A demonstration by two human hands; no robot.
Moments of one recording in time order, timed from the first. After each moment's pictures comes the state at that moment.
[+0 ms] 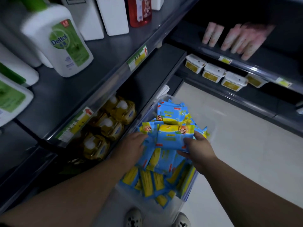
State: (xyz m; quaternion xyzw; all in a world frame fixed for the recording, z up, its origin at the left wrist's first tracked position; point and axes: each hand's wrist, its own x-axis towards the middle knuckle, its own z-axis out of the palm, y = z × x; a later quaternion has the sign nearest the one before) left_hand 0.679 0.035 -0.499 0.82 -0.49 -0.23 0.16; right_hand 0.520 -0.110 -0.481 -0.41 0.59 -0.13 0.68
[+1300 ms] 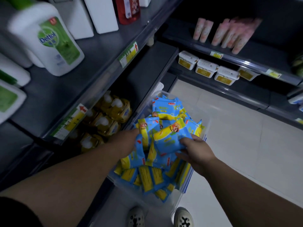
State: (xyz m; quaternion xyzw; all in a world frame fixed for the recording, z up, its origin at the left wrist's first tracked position) left_hand 0.694 0.025 -0.480 0.81 -0.49 -0.32 -0.06; right_hand 0.492 -0.093 -0.481 -0.38 0.57 -0.12 0.72
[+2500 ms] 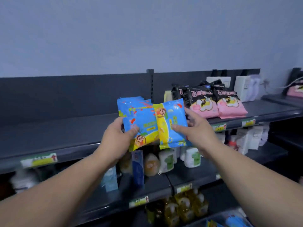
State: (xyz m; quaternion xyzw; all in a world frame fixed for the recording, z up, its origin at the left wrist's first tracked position) left_hand 0.570 0.331 -0.010 0.77 -0.10 0.15 0.61; right_hand 0.567 0.099 -0.002 -0.73 -0.08 -0.15 0.66
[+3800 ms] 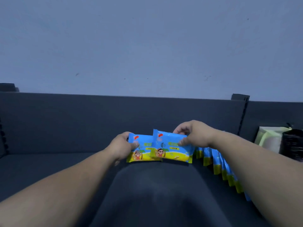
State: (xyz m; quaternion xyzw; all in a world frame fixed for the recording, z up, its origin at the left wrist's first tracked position) left_hand 0.851 0.641 0.001 0.79 0.03 0.05 0.61; right_hand 0.857 0.388 0.078 -0.94 -0.18 0.02 0.28
